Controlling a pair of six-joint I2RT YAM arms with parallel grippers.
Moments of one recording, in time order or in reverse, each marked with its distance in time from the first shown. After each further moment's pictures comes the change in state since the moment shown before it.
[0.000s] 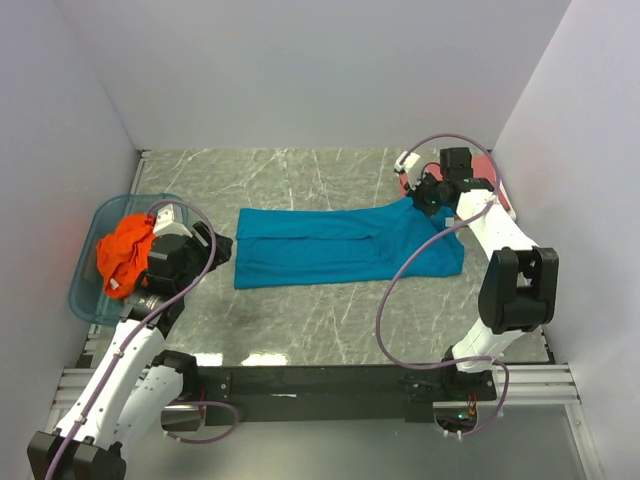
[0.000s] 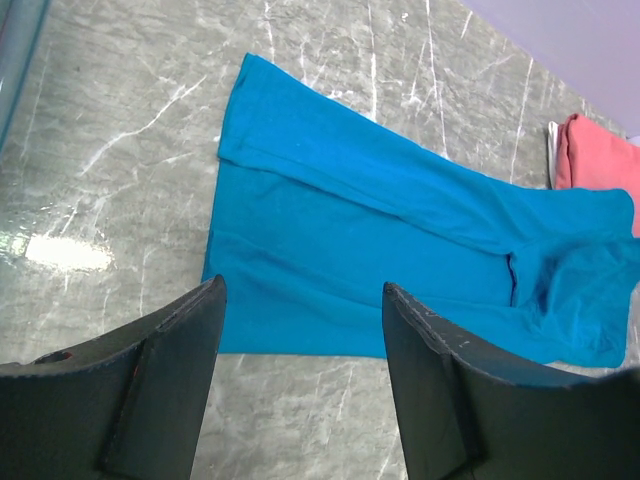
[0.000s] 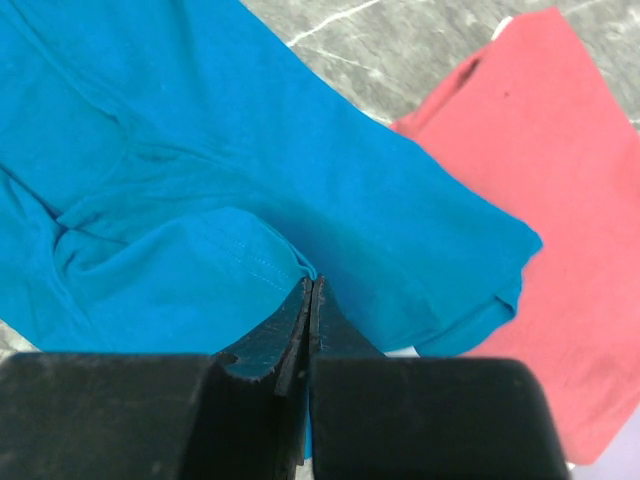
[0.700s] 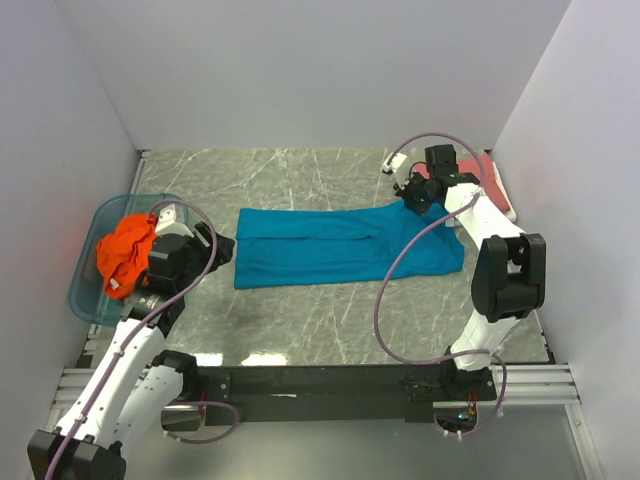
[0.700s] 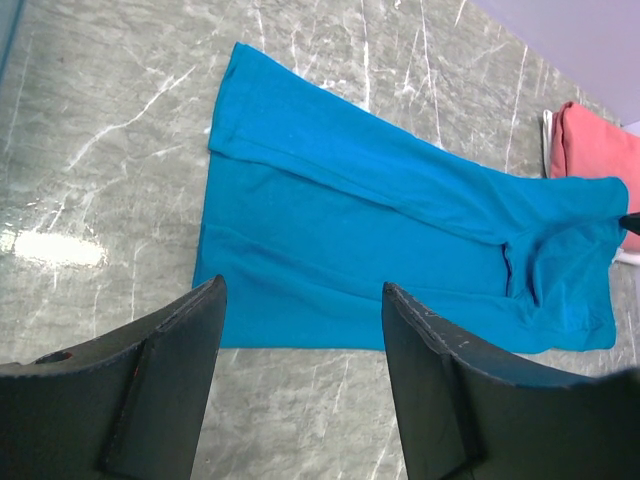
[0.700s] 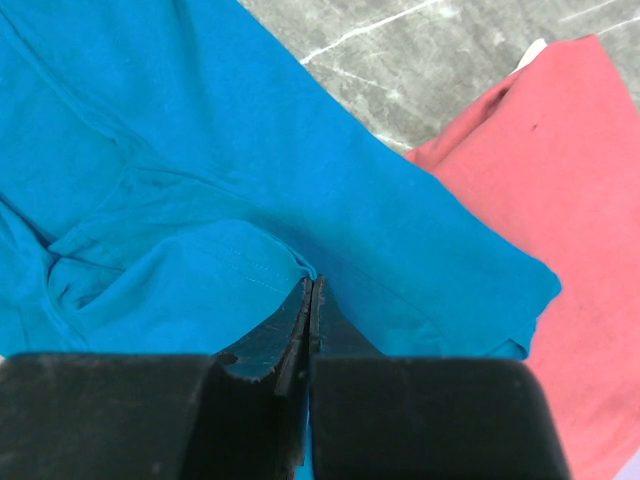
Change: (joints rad) left arm 0.000 0.004 0.000 -0.002 0.028 0.000; right arm 0.063 0.093 0.064 -0.010 0.048 0.001
